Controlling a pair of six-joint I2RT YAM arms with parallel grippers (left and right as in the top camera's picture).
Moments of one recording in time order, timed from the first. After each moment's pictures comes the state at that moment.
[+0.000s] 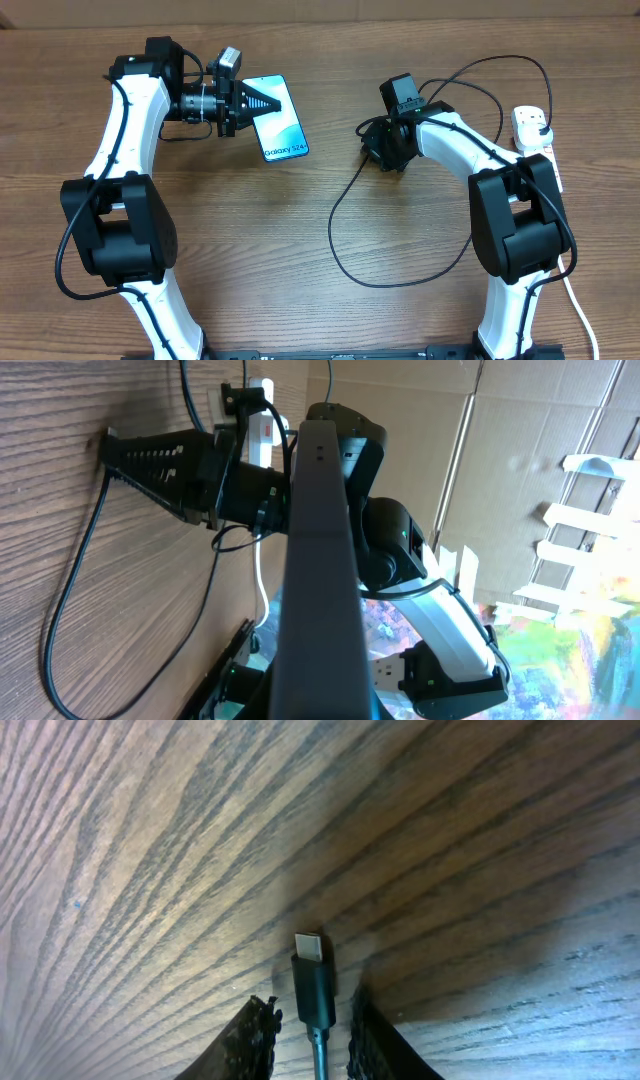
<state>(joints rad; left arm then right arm) 0.05 2.08 1.78 -1.25 1.37 -0.10 0.32 2.10 1.43 -0.59 -0.24 0.96</state>
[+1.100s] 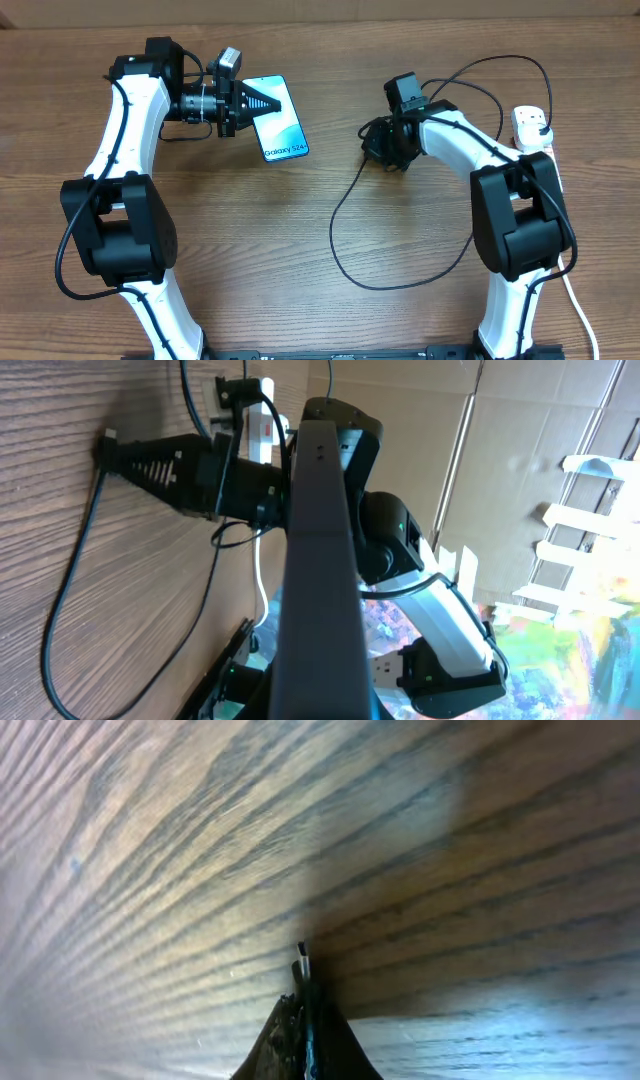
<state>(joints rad) 0.05 2.08 1.78 -1.25 1.37 -0.10 0.29 2.11 1.43 -0.60 -0.31 0.75</state>
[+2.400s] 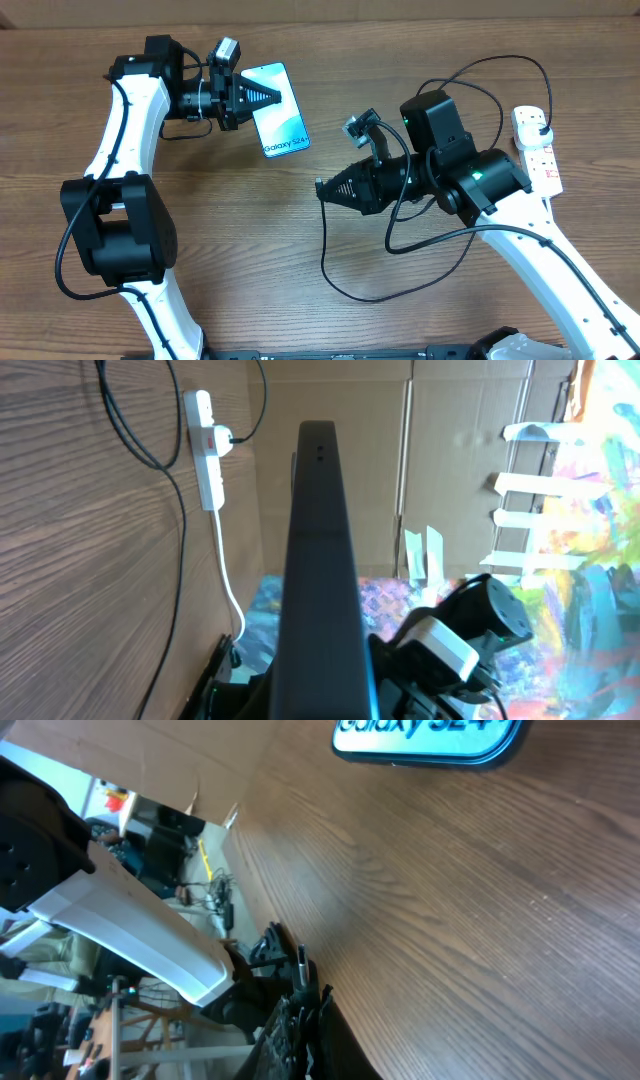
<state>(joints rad) 0.05 2.08 1.78 -1.23 1.51 -0.01 0.48 1.40 1.24 -0.71 -0.89 0.26</state>
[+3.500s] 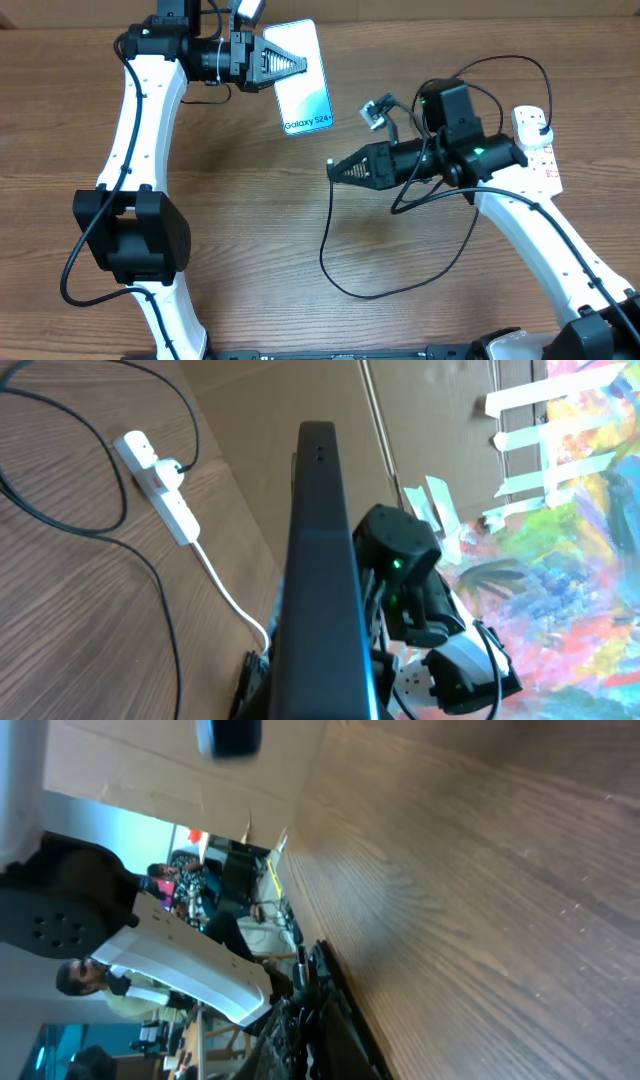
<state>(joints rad) -0.06 2.08 2.03 -1.09 1.53 -0.07 0.33 1.51 1.20 -0.60 -1.14 0.29</state>
